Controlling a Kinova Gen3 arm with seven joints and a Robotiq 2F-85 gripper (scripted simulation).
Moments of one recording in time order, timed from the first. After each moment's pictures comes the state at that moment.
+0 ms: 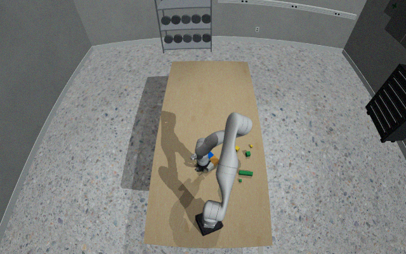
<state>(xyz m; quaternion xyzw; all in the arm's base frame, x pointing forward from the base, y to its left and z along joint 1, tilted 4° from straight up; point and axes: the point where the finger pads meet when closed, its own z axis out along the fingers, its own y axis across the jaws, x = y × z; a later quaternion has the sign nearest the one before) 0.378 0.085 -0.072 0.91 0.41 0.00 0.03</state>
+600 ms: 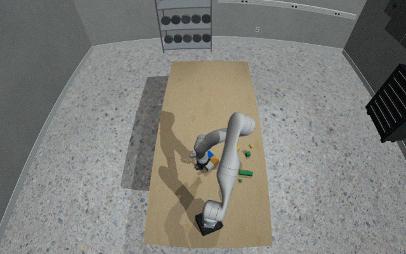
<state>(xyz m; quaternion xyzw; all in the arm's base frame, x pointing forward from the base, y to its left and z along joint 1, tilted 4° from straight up) 0.373 0.088 -0.036 0.91 0.41 0.00 0.03</state>
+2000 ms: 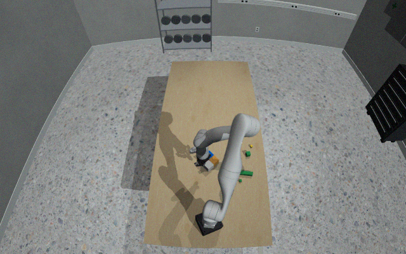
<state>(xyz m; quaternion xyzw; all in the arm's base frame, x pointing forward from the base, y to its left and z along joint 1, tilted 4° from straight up) 0.377 0.089 0.015 0.91 0.41 0.00 0.03</state>
